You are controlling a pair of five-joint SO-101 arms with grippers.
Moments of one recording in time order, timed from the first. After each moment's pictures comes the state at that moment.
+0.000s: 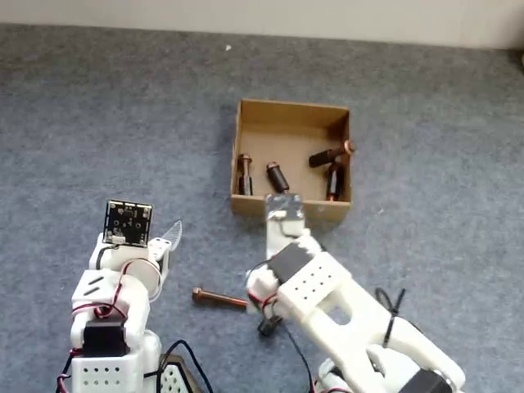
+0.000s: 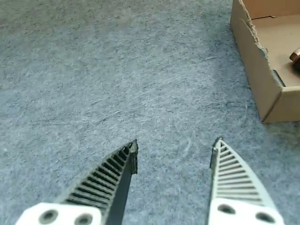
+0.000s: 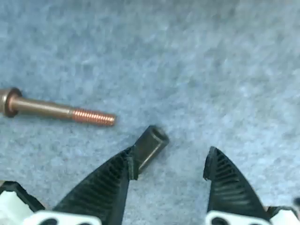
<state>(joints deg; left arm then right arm) -9.4 -103.9 91.2 55.6 -5.3 -49.3 -30.4 50.9 73.9 -37.1</state>
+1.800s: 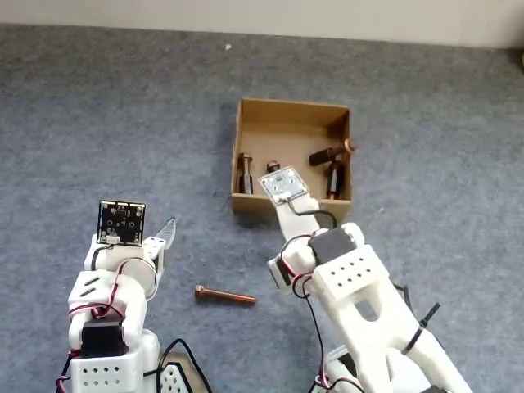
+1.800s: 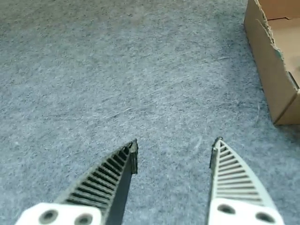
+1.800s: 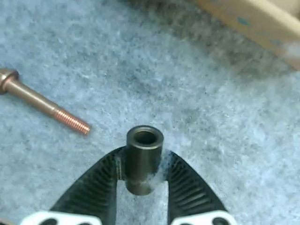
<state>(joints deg) -11.5 -103.9 91.2 55.3 -5.3 -31.9 -36.5 50.9 70.0 2.7</state>
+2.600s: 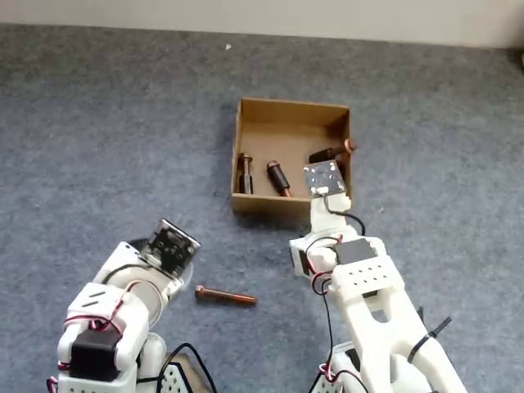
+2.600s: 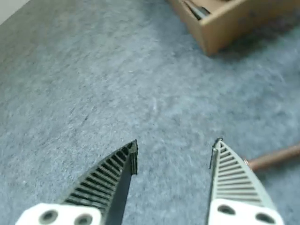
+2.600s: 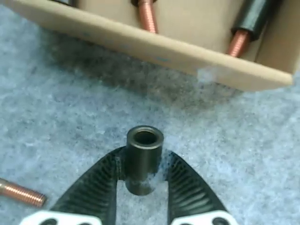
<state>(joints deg) 0.0 -104.0 76.9 80.4 -26.9 -20.3 -37.3 62.9 47.1 1.5</state>
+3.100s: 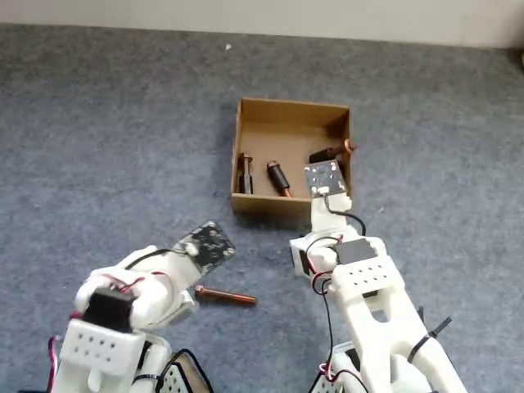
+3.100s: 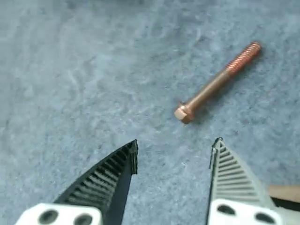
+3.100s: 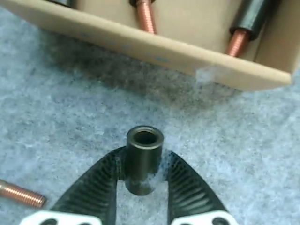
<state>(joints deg) 9.0 -74.8 69.1 82.9 -34.8 -20.2 -37.3 62.9 47.1 1.2</state>
